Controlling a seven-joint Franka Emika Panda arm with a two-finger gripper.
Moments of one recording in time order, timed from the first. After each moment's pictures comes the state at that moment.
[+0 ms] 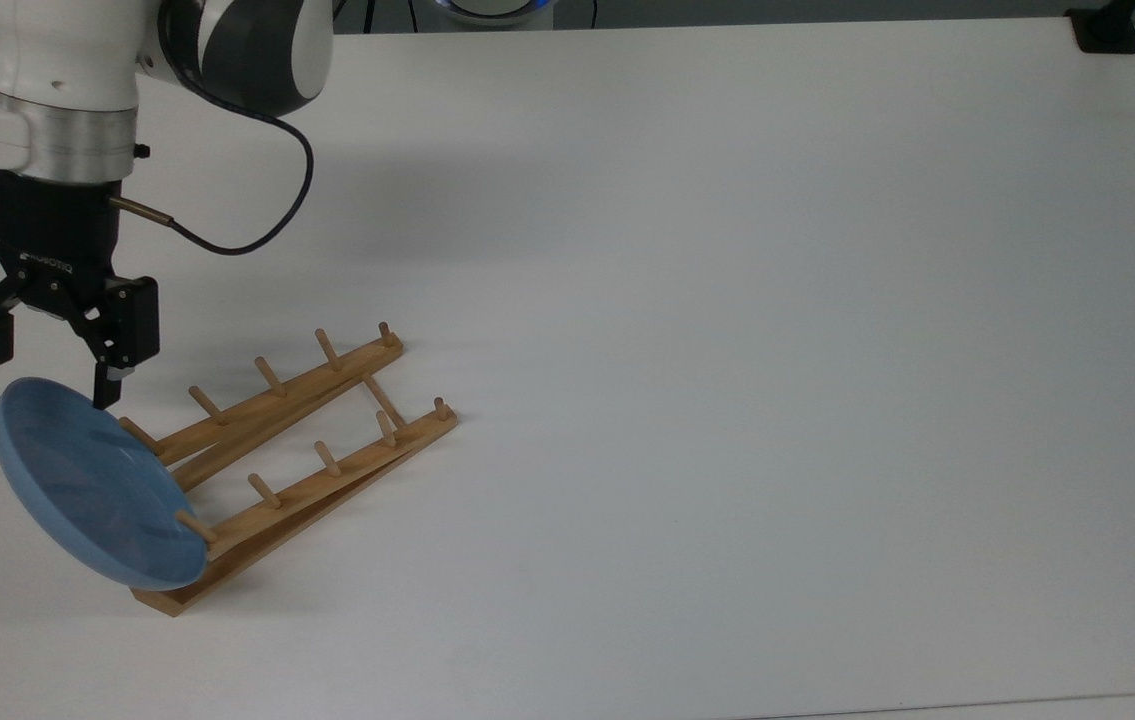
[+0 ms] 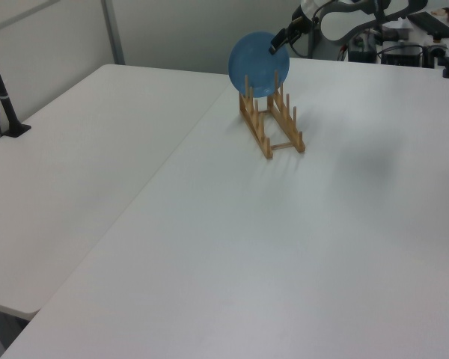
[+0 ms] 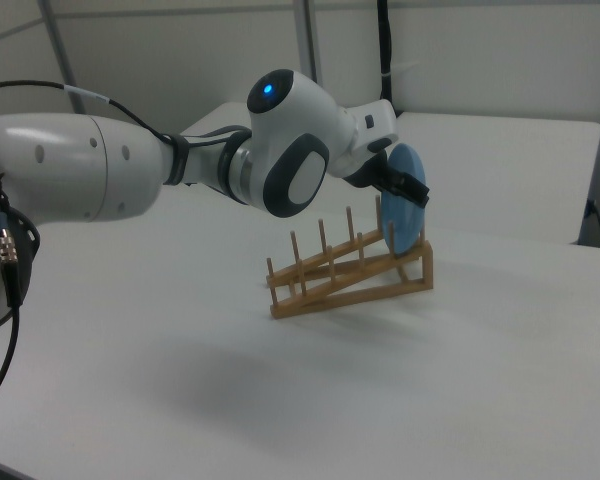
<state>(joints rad) -0.26 0.46 -0.06 -1.55 -0.03 2.76 0.05</state>
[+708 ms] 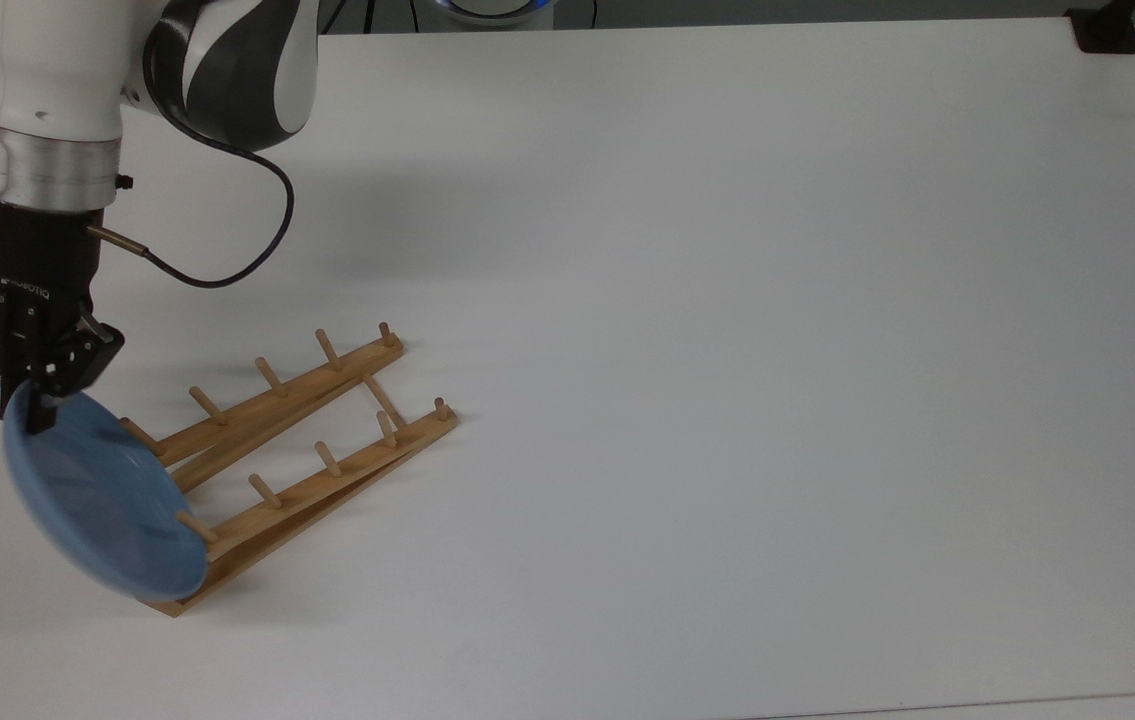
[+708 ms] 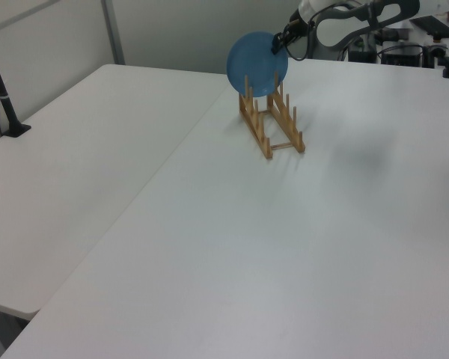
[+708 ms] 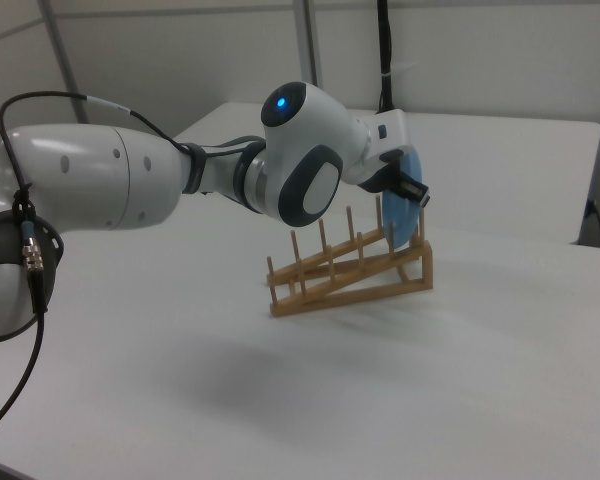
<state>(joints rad) -0.27 0.53 -0.06 -1.49 -0.03 2.81 0.12</state>
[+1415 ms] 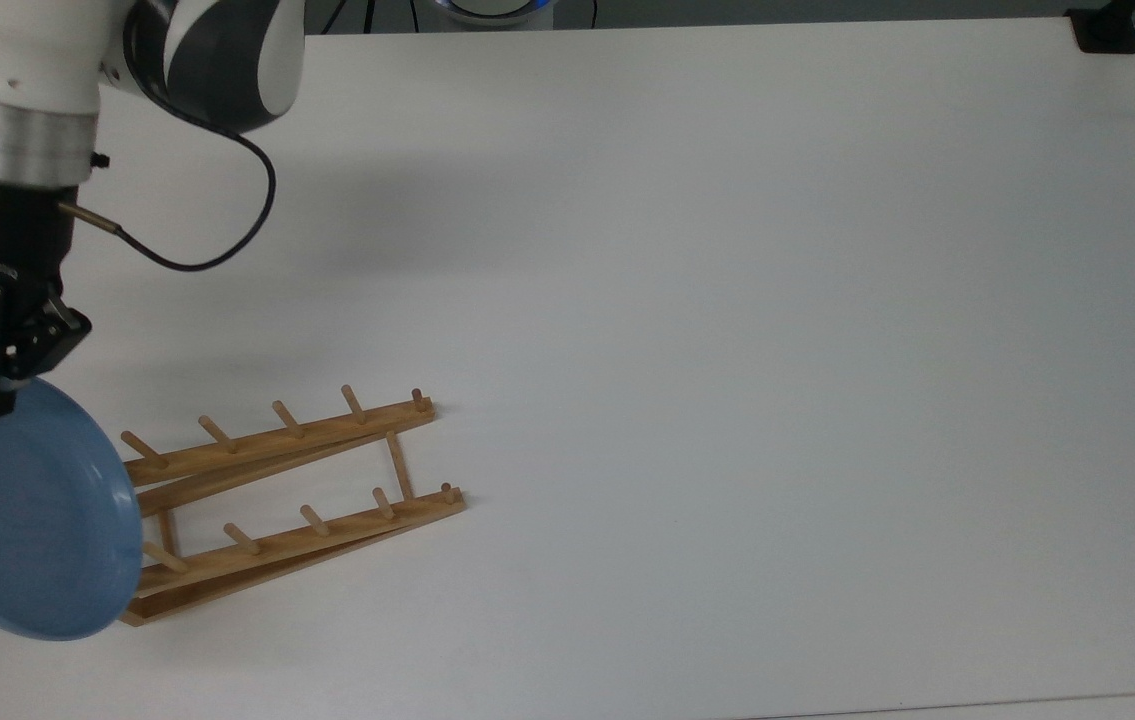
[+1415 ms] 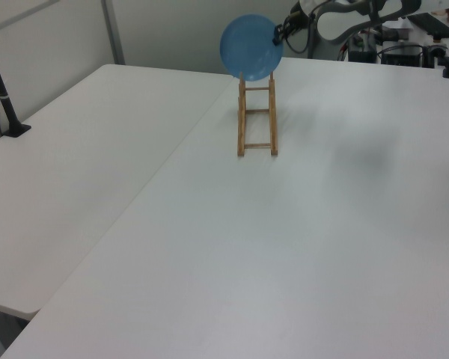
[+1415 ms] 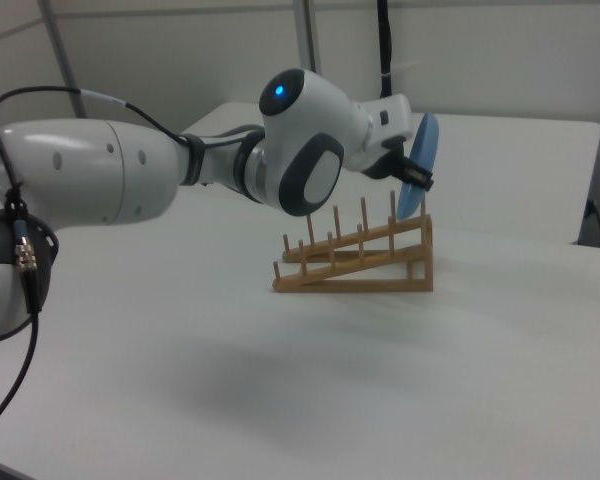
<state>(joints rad) -0.28 0.51 -0.06 -1.46 -0.03 2.81 0.13</state>
